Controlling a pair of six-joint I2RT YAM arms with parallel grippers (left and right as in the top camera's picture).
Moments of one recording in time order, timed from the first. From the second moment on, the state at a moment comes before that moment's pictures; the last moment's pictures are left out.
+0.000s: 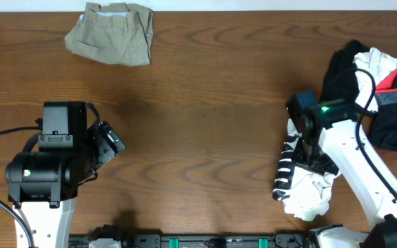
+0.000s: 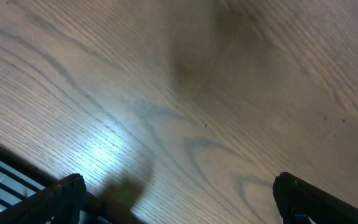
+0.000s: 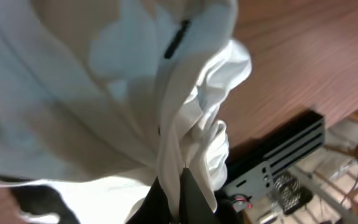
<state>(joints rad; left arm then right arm) -0.02 1.03 1.26 -1.40 -0.11 -0.64 0.26 1.45 1.06 -1.40 0.27 0.76</state>
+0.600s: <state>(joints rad) -0.02 1.03 1.26 -1.40 -0.11 -0.63 0.24 1.45 0.72 -1.12 0.23 1.10</state>
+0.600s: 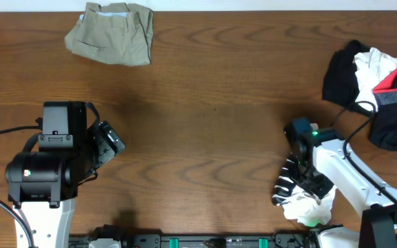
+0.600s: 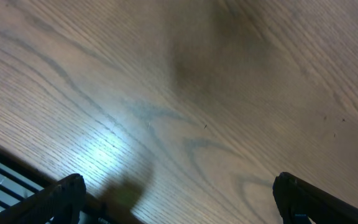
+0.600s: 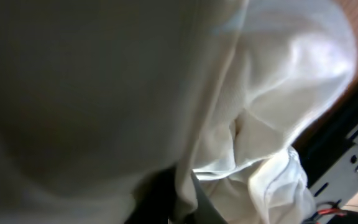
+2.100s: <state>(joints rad) -0.02 1.03 1.26 -1.39 -0.11 -0.63 0.35 1.94 1.18 -0.70 -0.45 0.40</state>
